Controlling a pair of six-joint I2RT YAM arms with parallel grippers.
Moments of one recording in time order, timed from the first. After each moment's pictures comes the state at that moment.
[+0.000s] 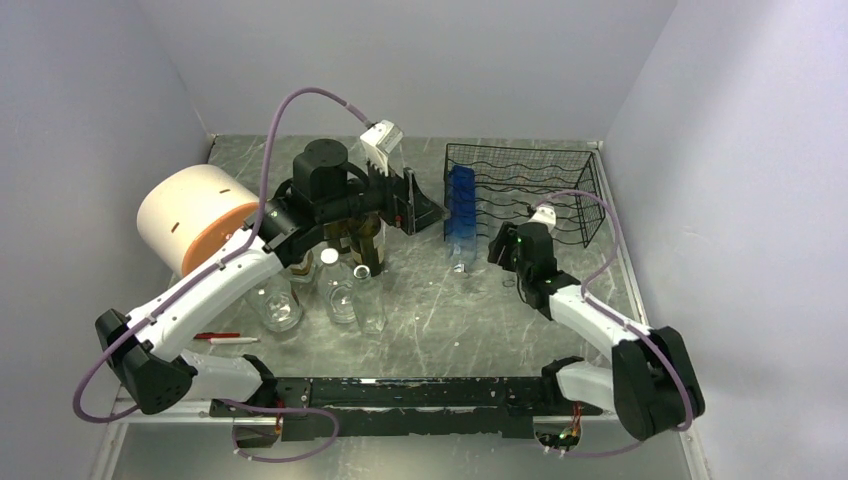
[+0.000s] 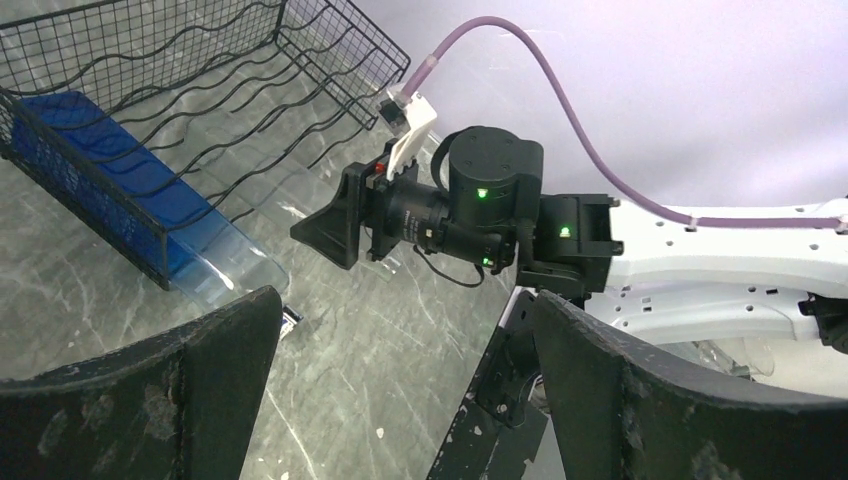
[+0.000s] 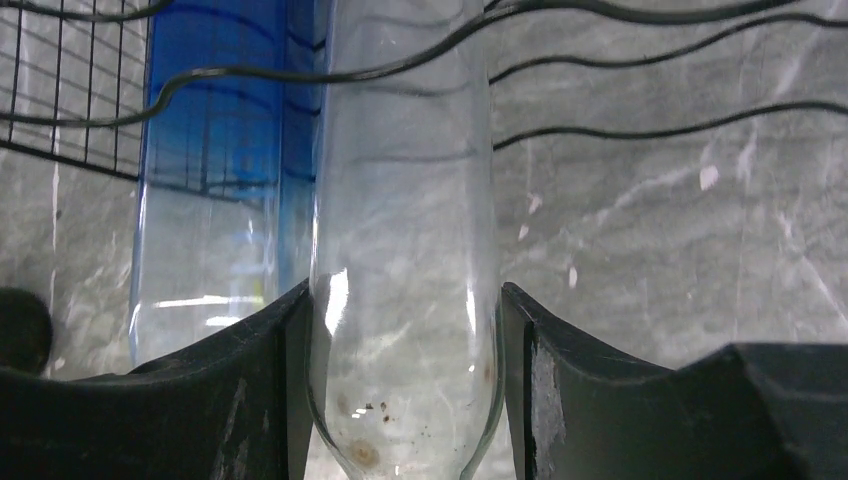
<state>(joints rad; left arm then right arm) -0.76 1.31 1.35 -0.21 0.38 -0.46 0.33 1.15 0.48 0.12 0.22 0.43</state>
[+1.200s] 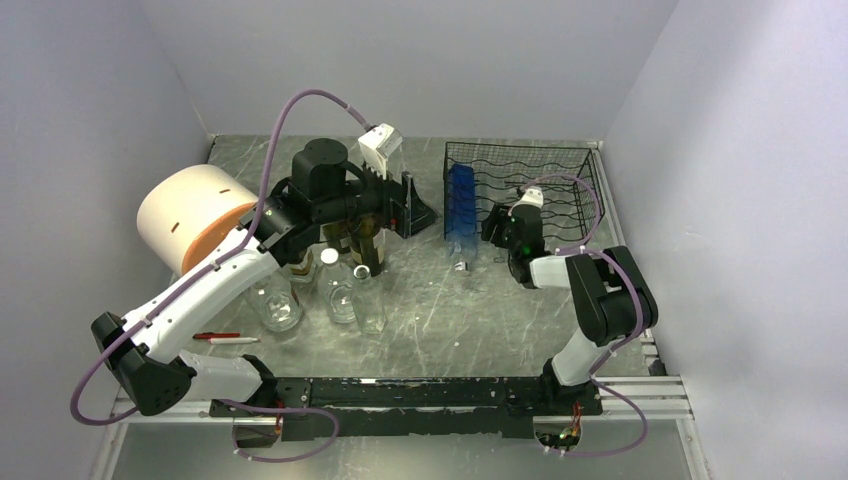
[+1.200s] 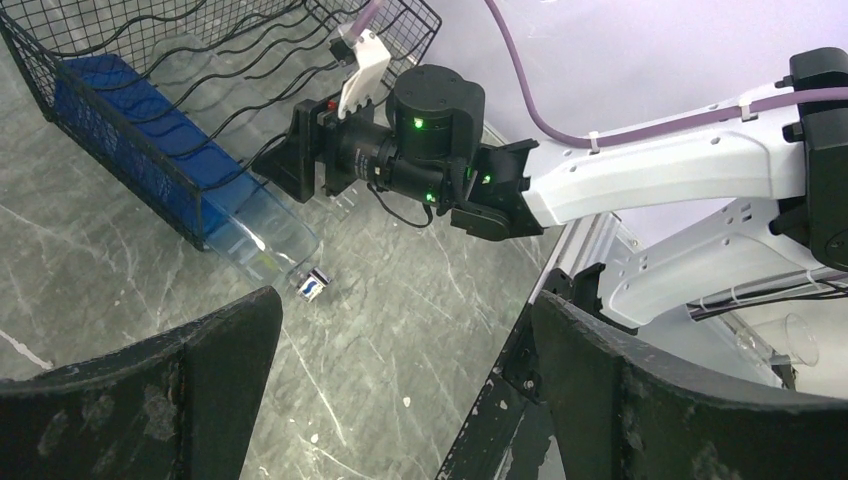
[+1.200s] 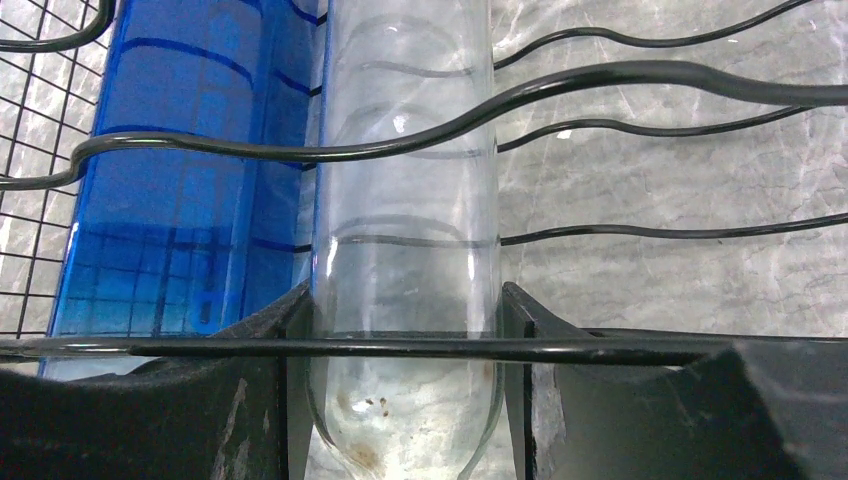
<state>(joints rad) -0.75 1.30 1.38 -0.33 0.34 -0.39 0.24 1.66 0.59 0.63 0.11 0.34</state>
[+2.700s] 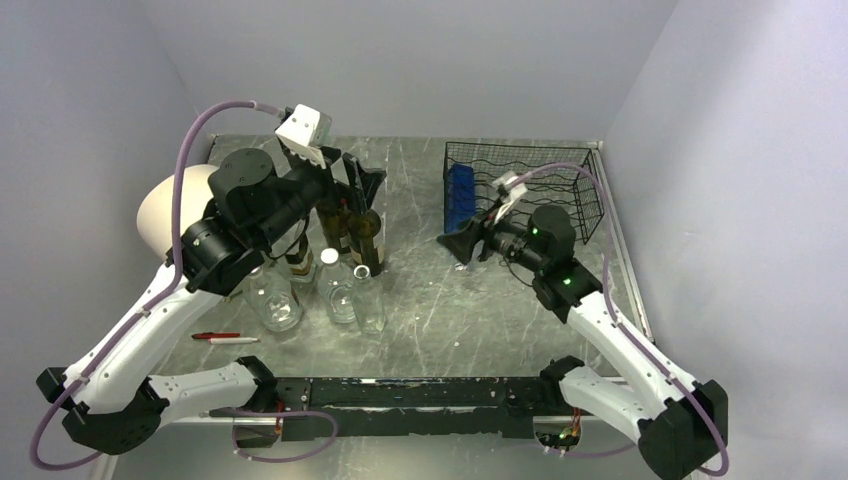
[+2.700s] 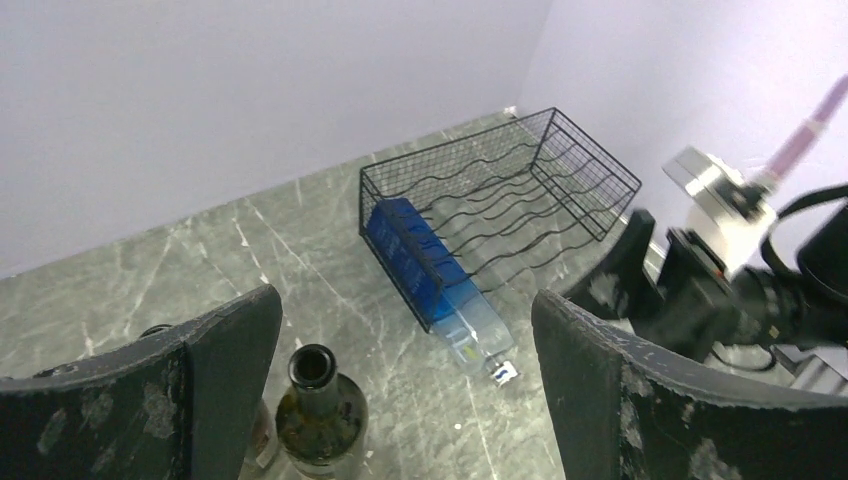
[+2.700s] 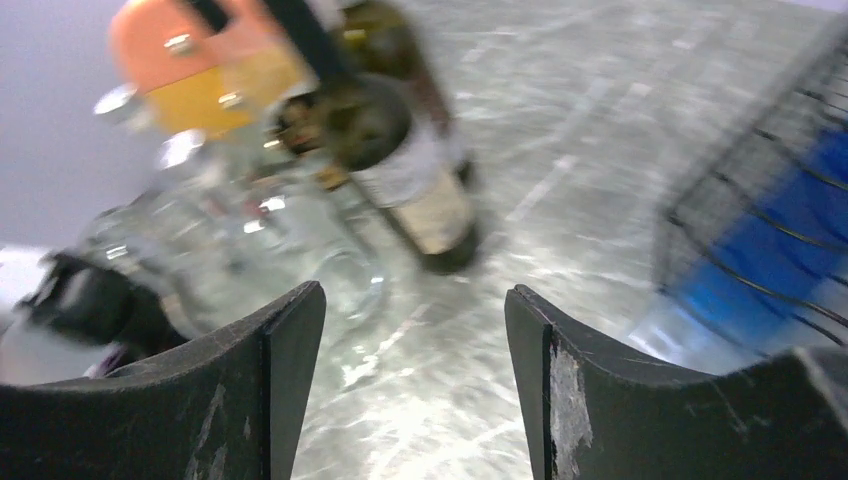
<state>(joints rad) -0.75 1.08 1.42 -0.37 -0.13 -0.16 0.42 0.95 0.71 0.07 -0.43 0.29</state>
